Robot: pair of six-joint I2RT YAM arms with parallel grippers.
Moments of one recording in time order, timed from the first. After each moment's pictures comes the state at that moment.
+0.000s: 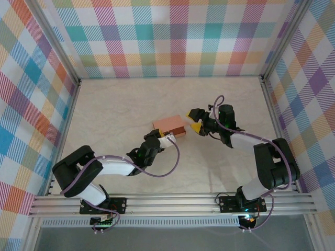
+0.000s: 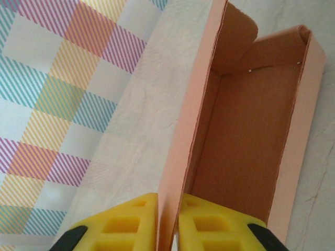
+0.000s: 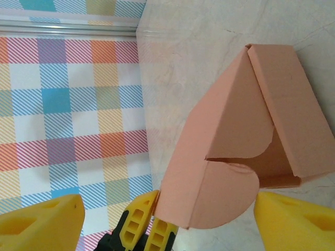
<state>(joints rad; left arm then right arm) -0.89 1.53 0.52 0.63 -0.59 0.73 0.29 1.53 0.69 0.42 -0.74 1.18</state>
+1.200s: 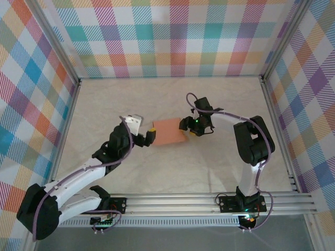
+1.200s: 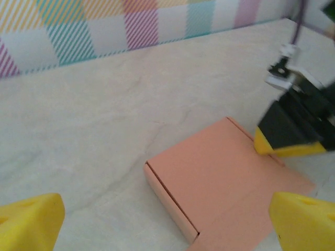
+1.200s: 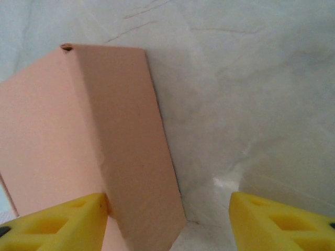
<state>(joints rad) -0.57 1.03 0.54 0.11 -0.15 -0.16 0.42 1.89 1.19 -0.41 -0.41 0.61</state>
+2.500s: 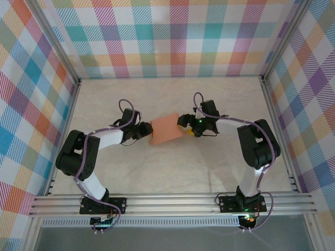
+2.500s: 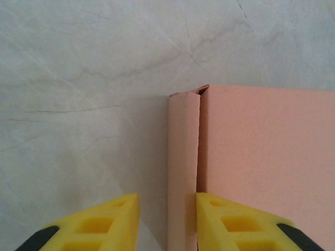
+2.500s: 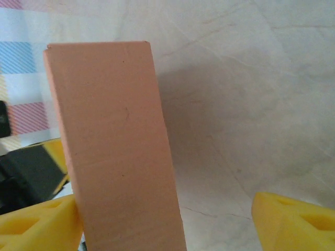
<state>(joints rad) -0.34 1.69 0.83 -0.02 0.27 -0.72 0.39 1.83 1.01 -0.05 -0.65 0.80</state>
